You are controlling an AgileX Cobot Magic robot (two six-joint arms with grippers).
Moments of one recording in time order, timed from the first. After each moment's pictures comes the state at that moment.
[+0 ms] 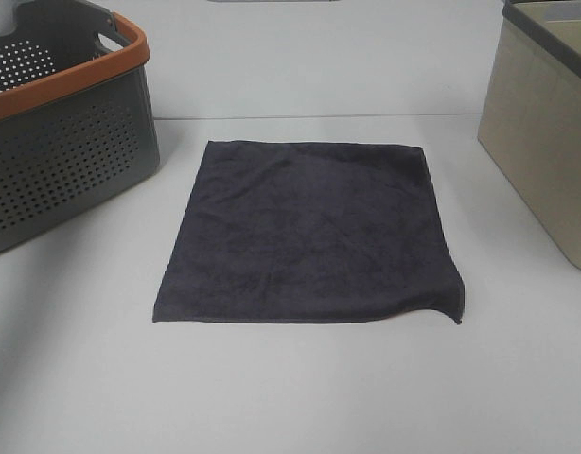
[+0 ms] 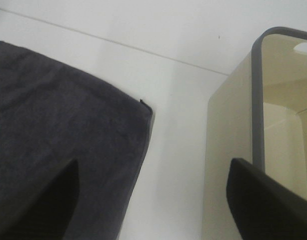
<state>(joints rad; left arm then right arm) 0.05 1.57 -1.79 0.08 1.21 -0.01 0.40 1.64 -1.78 -0.31 1.11 0.15</state>
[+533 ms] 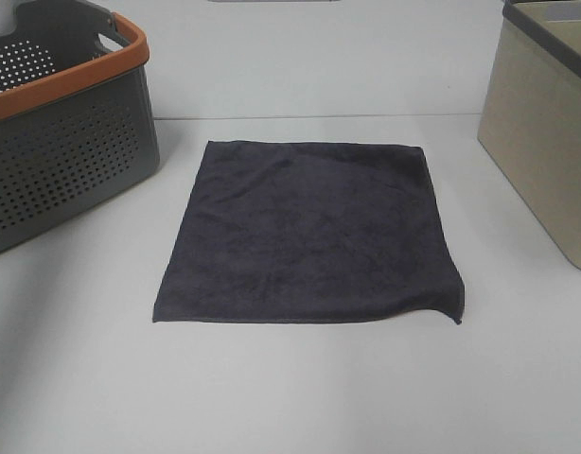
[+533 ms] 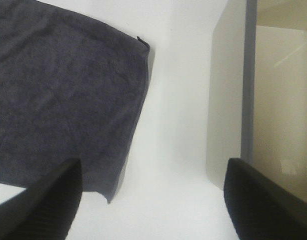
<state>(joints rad) 0.08 1.36 -1.56 0.08 1.21 -0.03 0.24 1.50 -1.62 -0.14 1.21 0.07</state>
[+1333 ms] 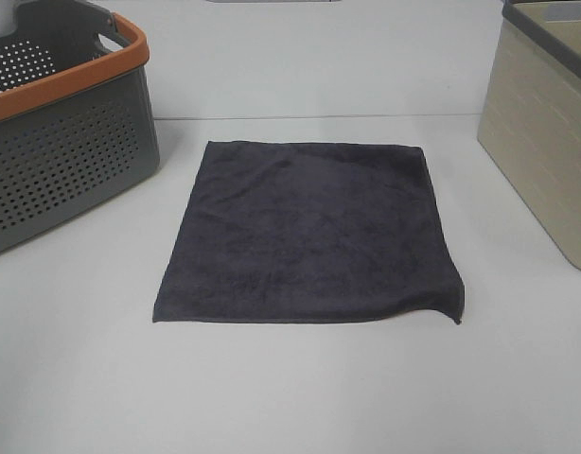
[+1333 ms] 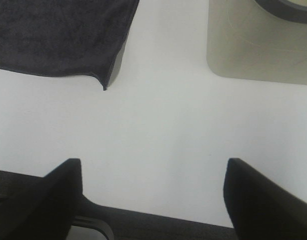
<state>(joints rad) 0.08 0.44 -0.81 0.05 1.17 -0.05 0.24 0.73 -0.85 -0.13 1.16 0.07</state>
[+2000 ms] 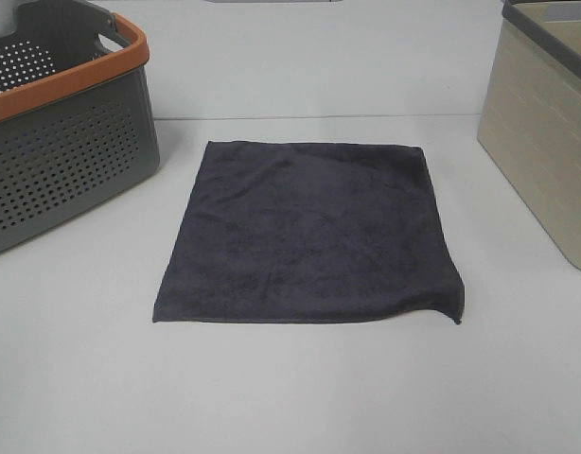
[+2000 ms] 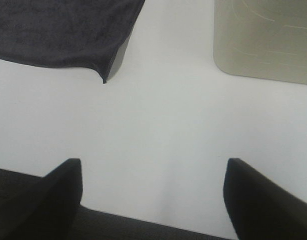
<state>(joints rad) 0.08 0.03 -0.52 0.05 1.05 -0.05 0.24 0.39 -0.52 -0.14 1.02 0.04</state>
